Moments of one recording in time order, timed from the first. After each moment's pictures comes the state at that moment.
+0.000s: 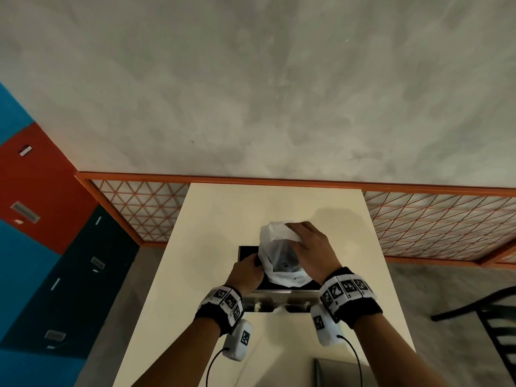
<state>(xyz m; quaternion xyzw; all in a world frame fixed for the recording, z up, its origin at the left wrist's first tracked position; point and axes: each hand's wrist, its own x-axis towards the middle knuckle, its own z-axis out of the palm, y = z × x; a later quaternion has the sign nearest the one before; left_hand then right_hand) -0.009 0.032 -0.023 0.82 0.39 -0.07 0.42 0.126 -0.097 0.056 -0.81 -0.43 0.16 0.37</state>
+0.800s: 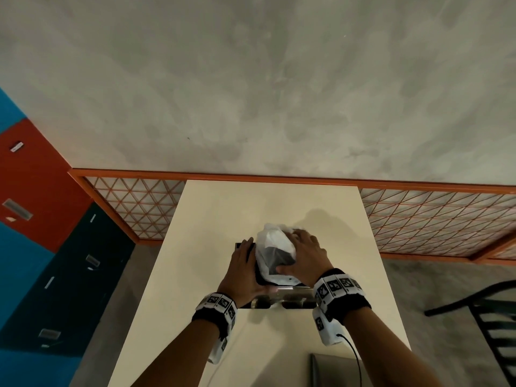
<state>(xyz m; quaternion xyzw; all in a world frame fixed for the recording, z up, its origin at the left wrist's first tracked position) -0.023 0.036 -0.072 0.90 0.22 0.11 0.36 0.130 -0.102 0.016 -0.86 -0.45 0.18 0.14</state>
